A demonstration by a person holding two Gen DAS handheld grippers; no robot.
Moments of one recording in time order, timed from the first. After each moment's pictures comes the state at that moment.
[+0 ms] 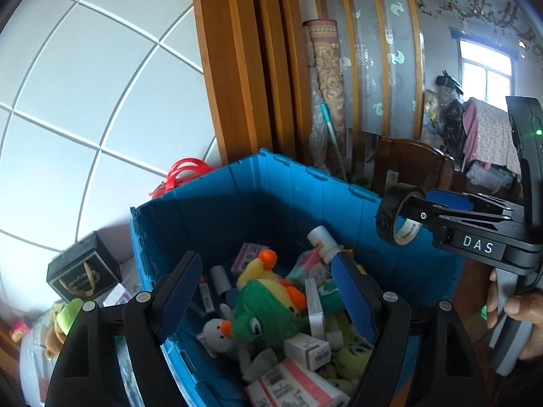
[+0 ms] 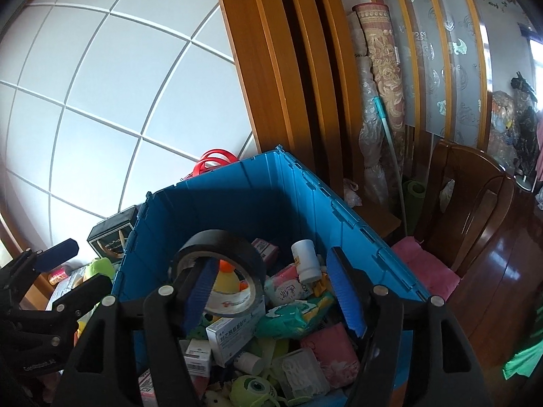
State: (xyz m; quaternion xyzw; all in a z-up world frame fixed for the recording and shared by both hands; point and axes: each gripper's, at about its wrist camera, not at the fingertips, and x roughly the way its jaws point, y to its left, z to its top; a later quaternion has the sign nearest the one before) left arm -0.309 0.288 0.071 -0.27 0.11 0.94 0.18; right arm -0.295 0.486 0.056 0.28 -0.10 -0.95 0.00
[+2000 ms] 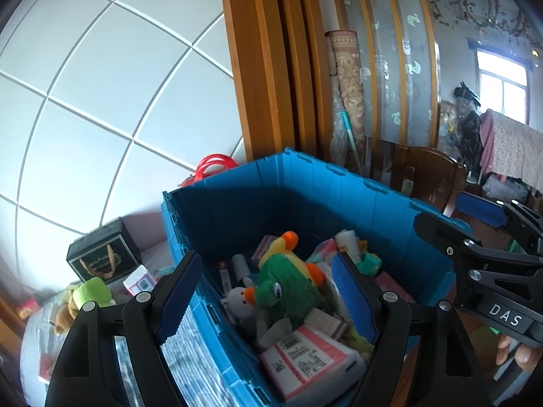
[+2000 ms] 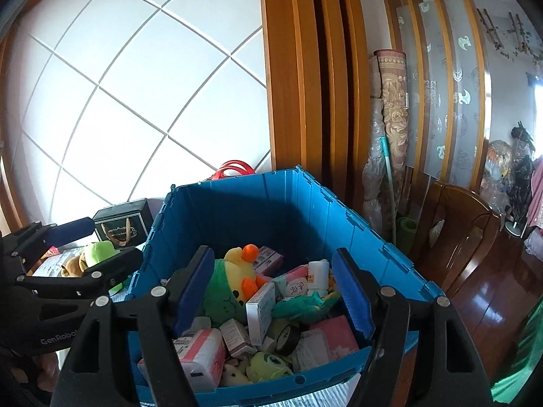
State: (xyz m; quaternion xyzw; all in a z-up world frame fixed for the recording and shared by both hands) left arm -0.256 0.247 0.060 -0.25 0.10 0.95 0.14; right arm -0.220 0.409 0.063 0.22 -0.02 -0.98 0.00
